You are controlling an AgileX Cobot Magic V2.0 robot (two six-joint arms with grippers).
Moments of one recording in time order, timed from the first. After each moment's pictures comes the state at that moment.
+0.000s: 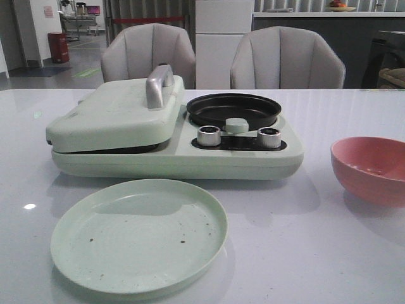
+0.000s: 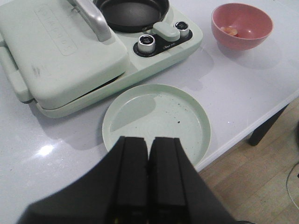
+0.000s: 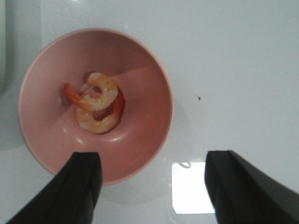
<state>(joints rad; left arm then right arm) -0.57 0.62 -0.72 -0.15 0.74 0.12 -0.05 1.44 -1.03 -0.05 0.76 0.14</state>
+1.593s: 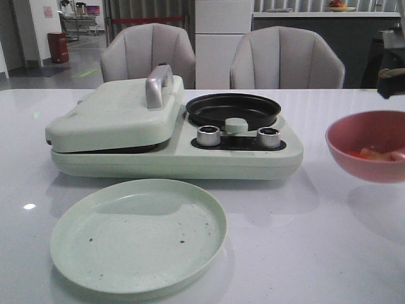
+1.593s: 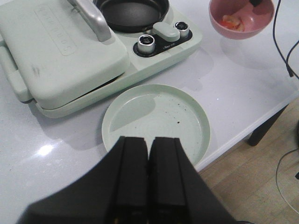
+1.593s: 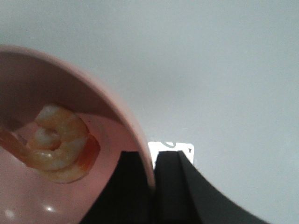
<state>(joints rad) -0.57 0.62 -0.72 -0.15 0.74 0.12 -0.05 1.72 -1.27 -0.11 0.82 0.06</state>
